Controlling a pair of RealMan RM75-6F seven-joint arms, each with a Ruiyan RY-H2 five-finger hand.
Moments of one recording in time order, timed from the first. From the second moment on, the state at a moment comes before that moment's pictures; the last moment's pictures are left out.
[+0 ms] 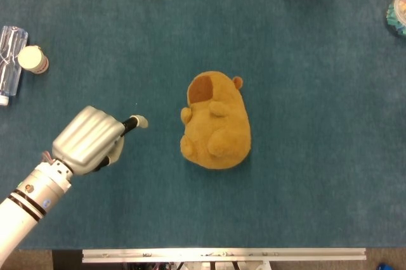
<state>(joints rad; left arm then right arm) -0.46 -1.01 0.00 -2.08 1.50 0.96 0.33 0.15 -0.97 0.10 -1.79 -1.52 1.46 -0.27</state>
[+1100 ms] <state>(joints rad) -0.64 -1.23 0.00 -2.04 1.46 0.80 0.38 0.13 -0.98 0.10 -1.75 -1.52 1.49 -0.21</state>
